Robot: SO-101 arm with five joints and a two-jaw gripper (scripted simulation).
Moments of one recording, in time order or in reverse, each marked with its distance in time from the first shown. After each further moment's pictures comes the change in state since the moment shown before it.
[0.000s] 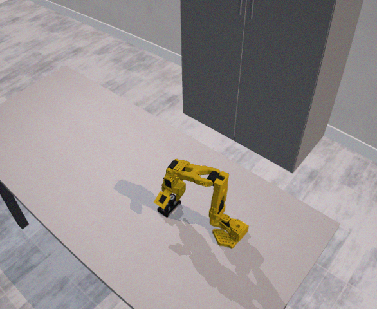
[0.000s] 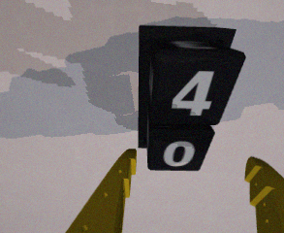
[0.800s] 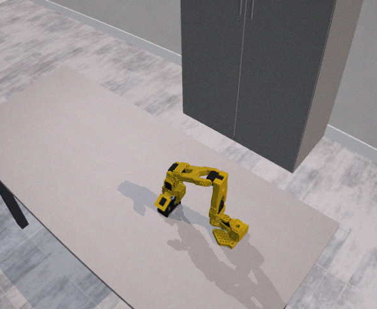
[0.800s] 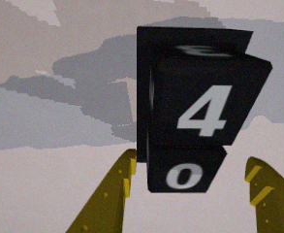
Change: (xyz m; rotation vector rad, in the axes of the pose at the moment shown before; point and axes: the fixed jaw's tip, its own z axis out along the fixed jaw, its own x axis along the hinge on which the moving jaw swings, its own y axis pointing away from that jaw) arm 0.000 0.000 0.013 0.008 -0.001 0.000
